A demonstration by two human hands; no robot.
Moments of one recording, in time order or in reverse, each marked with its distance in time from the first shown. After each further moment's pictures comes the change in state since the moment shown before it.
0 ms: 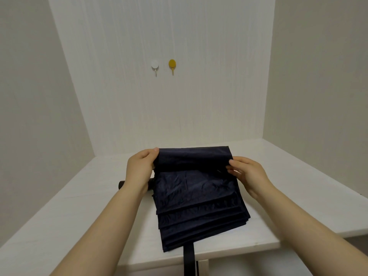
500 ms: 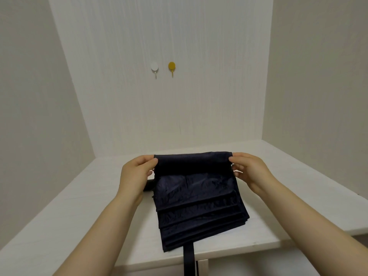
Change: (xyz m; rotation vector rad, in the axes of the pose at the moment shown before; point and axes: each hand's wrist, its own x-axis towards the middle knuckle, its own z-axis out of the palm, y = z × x) left_hand -0.022 0.005 -0.012 -0.009 -0.005 0.048; right_hand -0.004 -0.021 0.002 -0.109 -0.004 0.082
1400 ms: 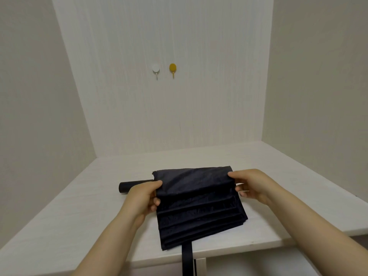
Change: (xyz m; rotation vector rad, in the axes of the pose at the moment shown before) left_hand -0.017 -0.037 -0.006 -0.056 -0.138 -0.393; right_hand -0.016 0.005 -0.013 -0.283 -0.073 0.286
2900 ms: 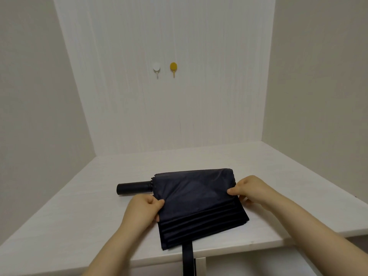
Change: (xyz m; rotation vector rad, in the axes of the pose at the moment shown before) left_hand -0.004 -0.029 -0.010 0.660 0.099 0.173; right_hand 0.004 0.016 0.001 -0.455 0.039 -0.062
